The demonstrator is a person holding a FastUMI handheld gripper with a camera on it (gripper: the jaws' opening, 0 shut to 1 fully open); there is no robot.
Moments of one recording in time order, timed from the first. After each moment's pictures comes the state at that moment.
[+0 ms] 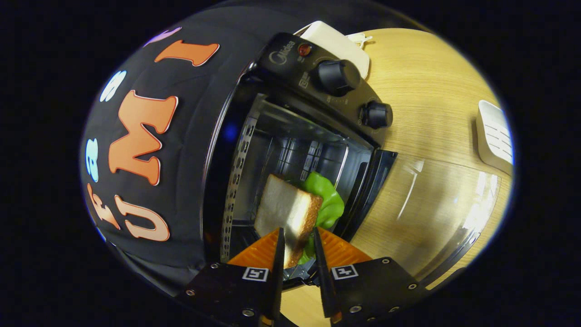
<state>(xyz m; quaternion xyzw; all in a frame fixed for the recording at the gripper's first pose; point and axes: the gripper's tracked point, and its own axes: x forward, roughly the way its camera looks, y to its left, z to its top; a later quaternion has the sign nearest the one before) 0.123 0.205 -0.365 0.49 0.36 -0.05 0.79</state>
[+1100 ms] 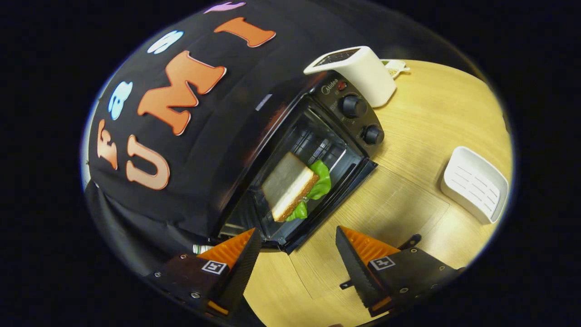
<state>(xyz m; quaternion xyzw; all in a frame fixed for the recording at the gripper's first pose) 0.026 0.176 -0.323 0.33 0.37 0.04 0.87</state>
